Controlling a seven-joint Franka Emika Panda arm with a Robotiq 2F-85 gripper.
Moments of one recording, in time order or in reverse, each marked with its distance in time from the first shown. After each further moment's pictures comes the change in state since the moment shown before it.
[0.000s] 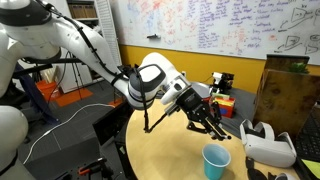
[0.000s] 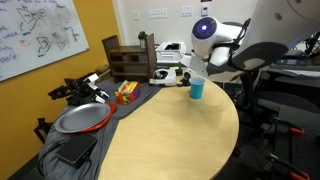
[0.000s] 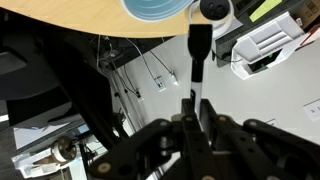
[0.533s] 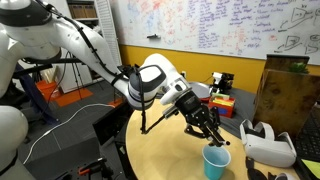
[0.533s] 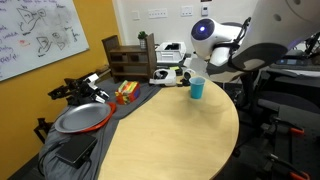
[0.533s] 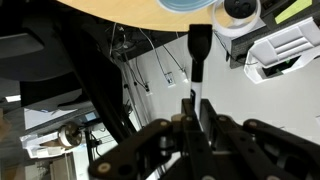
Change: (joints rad) arm -0.001 0.004 0.000 0.000 0.001 -0.073 -0.078
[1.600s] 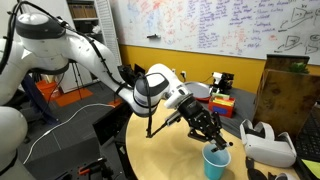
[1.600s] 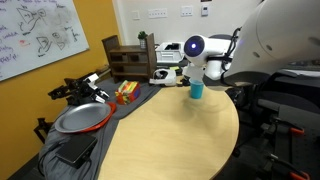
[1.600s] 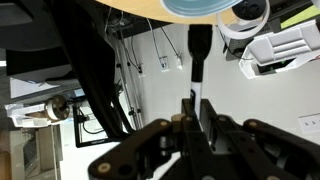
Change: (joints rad) arm -0.036 0.147 0.061 0.064 0.000 -0.023 -0.025
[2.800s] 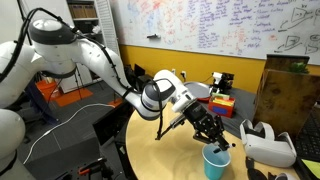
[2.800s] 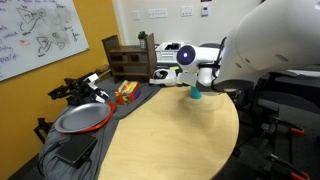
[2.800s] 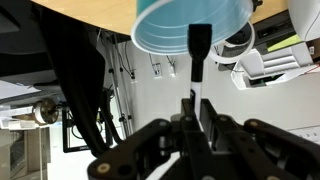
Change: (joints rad) arm -0.093 0.037 0.088 0.111 0.000 0.000 0.000
